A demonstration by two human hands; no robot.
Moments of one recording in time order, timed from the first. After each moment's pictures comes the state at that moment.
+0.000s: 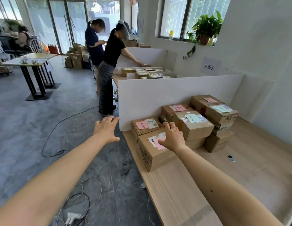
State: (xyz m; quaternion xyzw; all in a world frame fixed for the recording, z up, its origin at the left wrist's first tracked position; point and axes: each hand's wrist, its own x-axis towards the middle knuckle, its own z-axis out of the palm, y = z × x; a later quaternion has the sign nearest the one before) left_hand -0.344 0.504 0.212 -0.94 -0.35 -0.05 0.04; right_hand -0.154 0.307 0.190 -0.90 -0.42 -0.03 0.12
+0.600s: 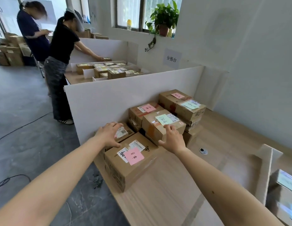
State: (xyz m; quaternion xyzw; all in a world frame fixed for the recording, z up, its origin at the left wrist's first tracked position) left_hand -0.152 0.519 0.187 -0.99 -0.15 0.02 -0.05; right_hand -0.025 0.269 0.176 -0.95 -0.28 -0.02 0.14
